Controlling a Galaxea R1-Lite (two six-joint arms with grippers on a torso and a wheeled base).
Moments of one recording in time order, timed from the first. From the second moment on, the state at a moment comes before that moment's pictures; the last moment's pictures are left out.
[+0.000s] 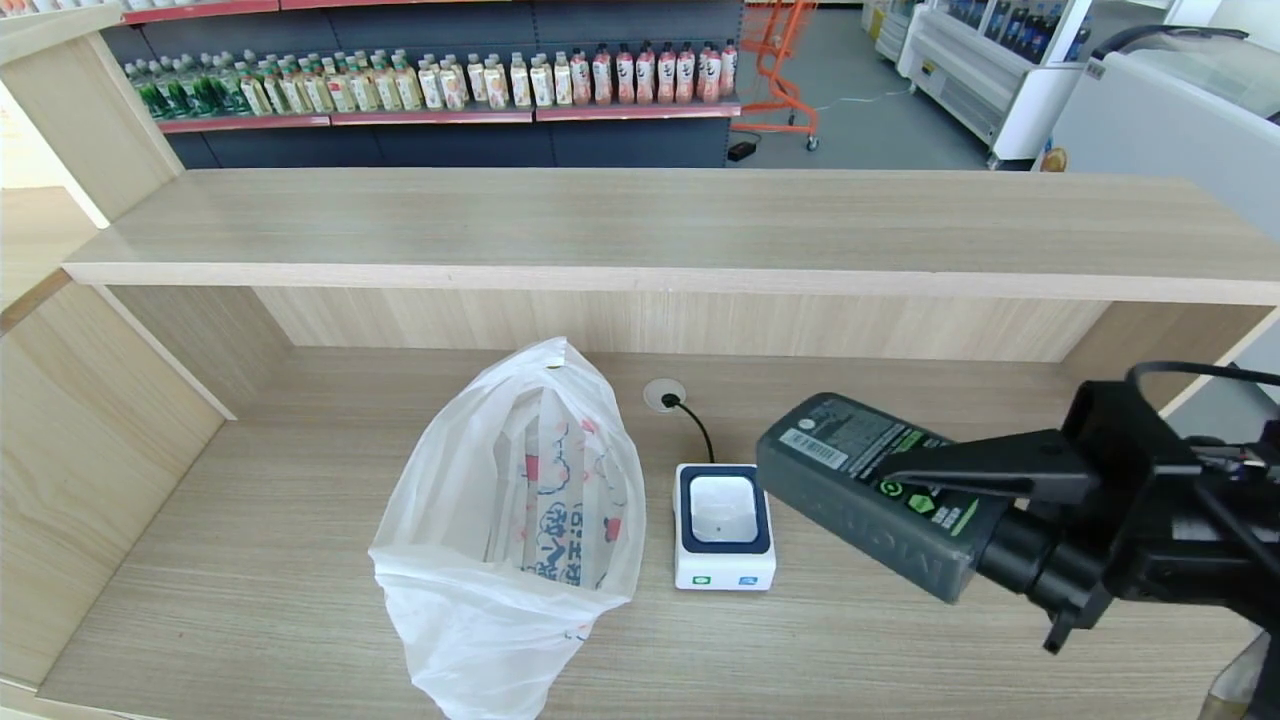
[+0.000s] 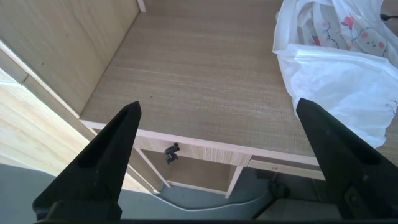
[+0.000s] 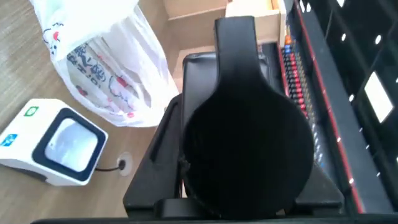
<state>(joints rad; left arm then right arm) 0.00 0.00 0.00 0.05 0.13 0.00 0.45 1.31 -0.64 -0.51 0.87 -1.81</state>
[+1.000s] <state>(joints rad) 0.00 0.00 0.00 0.05 0.13 0.00 0.40 1.41 -0.82 -0.18 0.23 0.49</state>
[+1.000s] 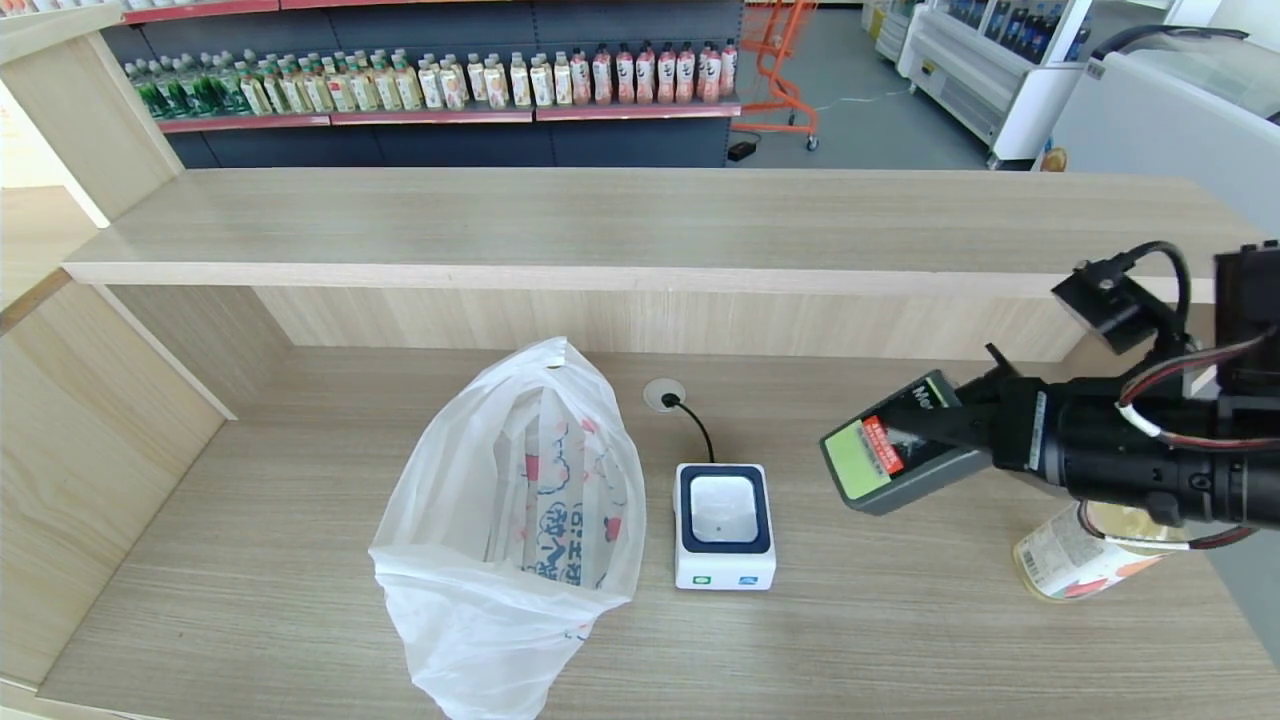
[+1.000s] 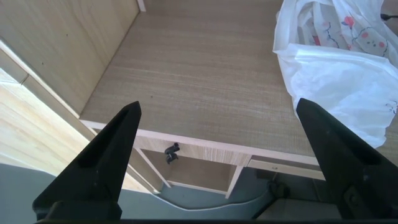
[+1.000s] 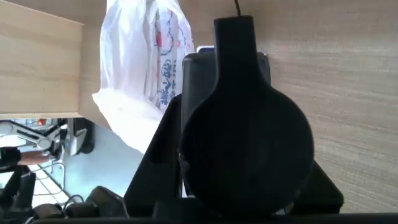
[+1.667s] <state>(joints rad) 0.00 0.00 0.00 0.05 0.13 0.00 0.51 1.74 -0.95 -0.17 0.25 0.51</state>
